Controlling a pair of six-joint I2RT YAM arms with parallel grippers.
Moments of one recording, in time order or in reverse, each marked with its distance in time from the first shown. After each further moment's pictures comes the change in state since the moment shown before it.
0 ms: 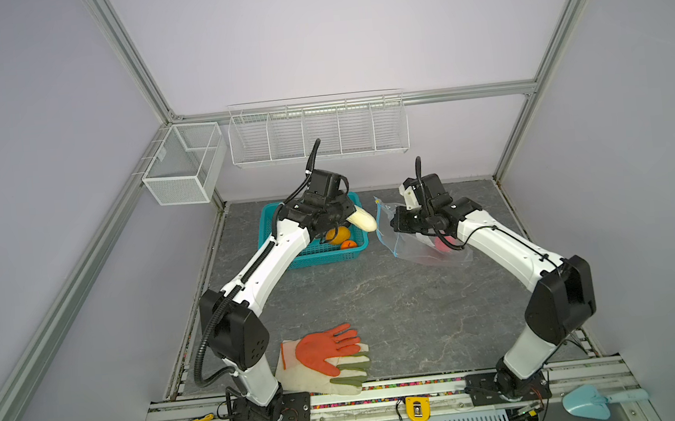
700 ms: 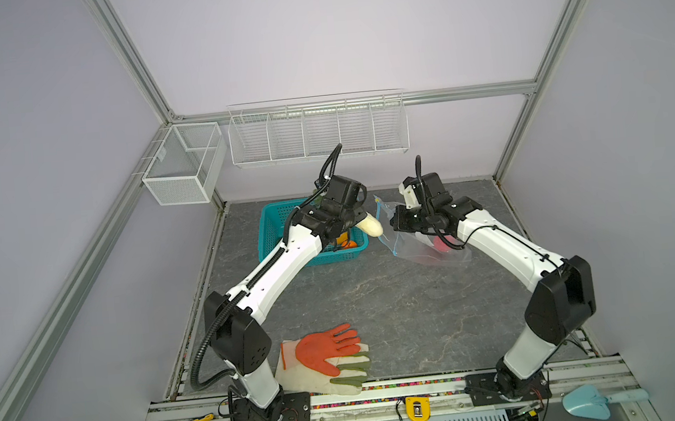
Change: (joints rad) left arm -0.121 0.006 0.000 -0.035 -0.190 -0.036; right arm 0.002 0.000 0.013 -0.005 0.000 0.000
